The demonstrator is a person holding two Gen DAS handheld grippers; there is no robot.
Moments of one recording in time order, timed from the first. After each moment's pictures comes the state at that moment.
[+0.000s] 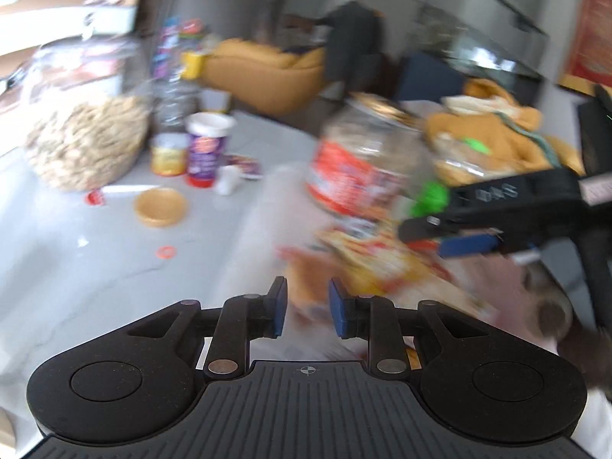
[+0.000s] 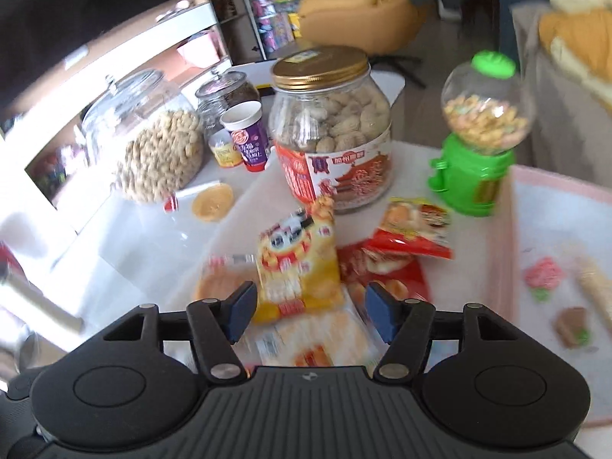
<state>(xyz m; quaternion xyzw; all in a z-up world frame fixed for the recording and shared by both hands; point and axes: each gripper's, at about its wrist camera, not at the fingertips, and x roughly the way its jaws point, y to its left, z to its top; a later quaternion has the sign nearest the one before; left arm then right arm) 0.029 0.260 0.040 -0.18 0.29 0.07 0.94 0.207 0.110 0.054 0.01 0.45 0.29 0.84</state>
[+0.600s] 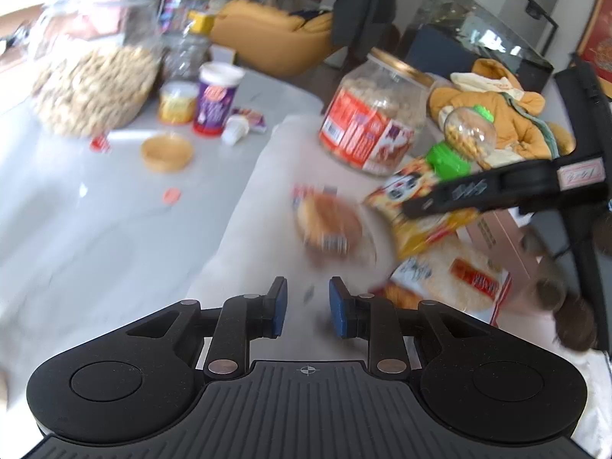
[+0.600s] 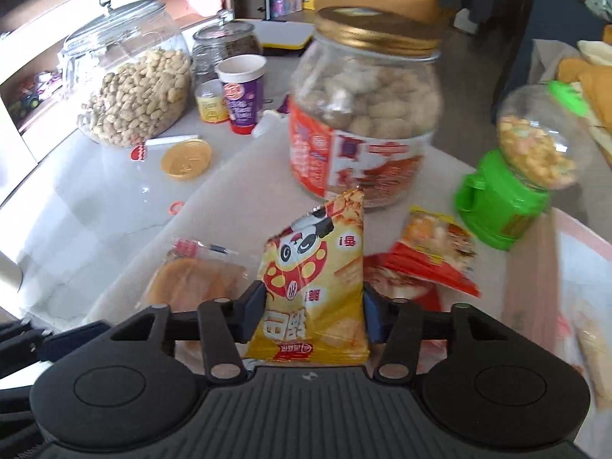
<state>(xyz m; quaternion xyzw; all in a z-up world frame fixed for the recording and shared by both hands) -0.010 0.258 0.022 -0.21 0.34 0.05 0.91 0.202 0.149 0.038 -0.15 0.43 0.26 0.85</state>
